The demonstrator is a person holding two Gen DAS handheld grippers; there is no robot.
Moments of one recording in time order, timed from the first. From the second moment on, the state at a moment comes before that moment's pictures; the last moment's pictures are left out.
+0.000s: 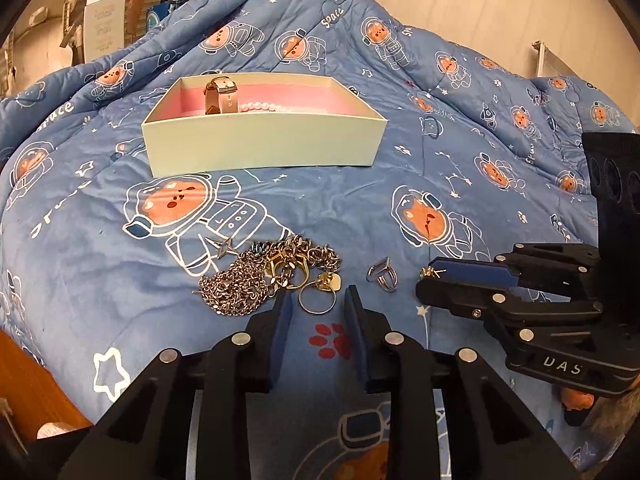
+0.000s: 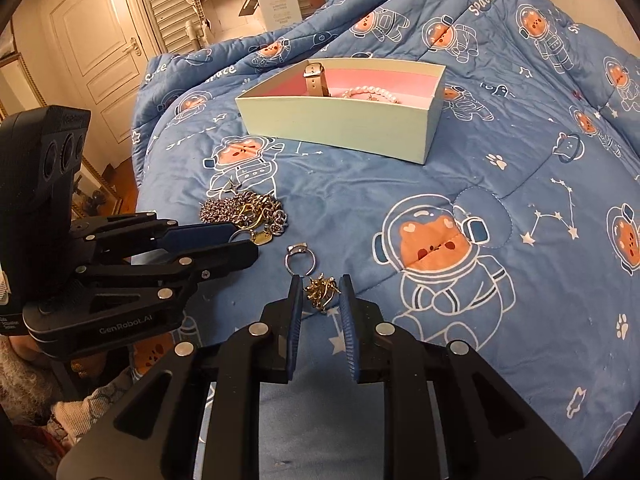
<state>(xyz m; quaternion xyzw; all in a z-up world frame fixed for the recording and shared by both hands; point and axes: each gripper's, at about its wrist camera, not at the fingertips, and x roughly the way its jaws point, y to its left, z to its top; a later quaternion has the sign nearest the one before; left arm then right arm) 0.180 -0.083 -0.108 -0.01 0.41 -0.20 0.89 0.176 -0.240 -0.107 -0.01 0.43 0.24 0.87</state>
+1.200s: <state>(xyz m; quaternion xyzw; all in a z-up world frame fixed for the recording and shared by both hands) 0.180 -0.057 -0.048 -0.04 0.35 -0.21 0.91 0.188 -0.223 -0.046 -0.01 0.36 0.29 0.89</state>
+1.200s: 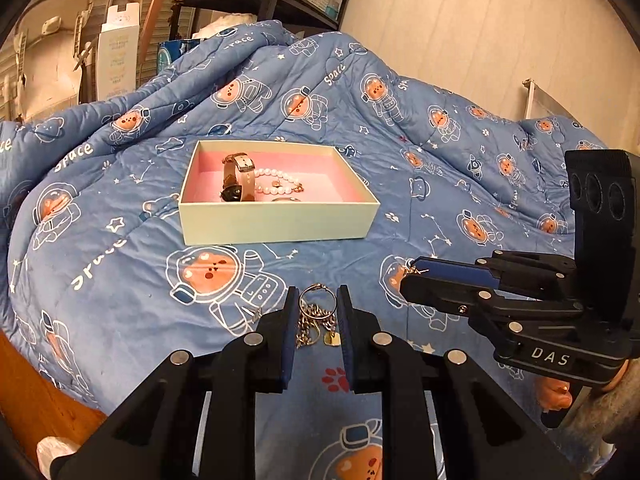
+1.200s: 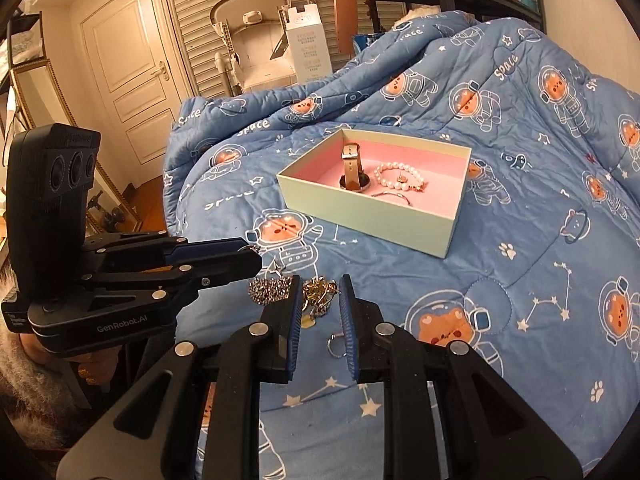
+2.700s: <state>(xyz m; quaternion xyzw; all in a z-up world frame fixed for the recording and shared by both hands) 0.365 -0.109 -0.075 0.05 0.48 -0.26 0.84 0.441 -0.184 -0.087 -0.06 0.53 0.24 0.81</state>
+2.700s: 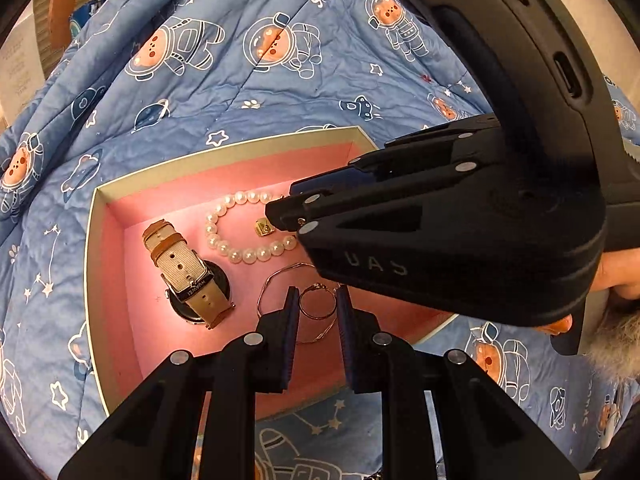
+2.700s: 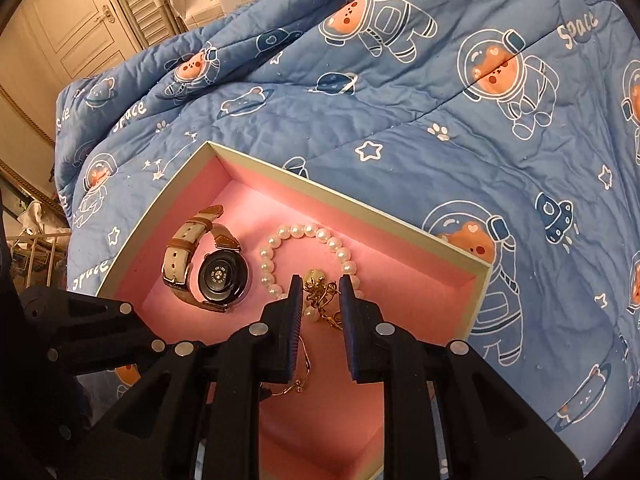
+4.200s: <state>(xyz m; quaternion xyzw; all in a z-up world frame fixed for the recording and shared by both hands) 0.229 -0.041 -0.050 0.04 0.40 -0.19 0.90 0.316 -0.211 -0.041 -0.02 0.40 0.27 0.88</state>
